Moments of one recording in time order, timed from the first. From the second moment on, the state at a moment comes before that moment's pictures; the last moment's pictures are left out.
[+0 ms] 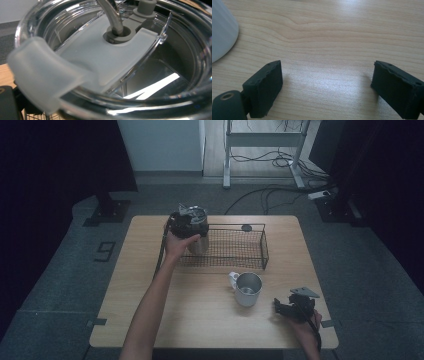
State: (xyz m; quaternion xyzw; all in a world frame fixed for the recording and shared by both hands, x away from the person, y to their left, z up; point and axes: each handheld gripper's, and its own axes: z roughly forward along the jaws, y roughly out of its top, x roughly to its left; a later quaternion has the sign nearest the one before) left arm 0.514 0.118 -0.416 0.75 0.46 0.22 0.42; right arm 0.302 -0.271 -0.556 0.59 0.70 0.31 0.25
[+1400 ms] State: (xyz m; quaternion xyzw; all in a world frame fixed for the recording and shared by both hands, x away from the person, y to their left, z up) left arm 0.522 0.108 -0.455 0.76 0.49 0.21 0.38; right arm 0.302 -0.271 -0.556 0.59 0.70 0.31 0.25
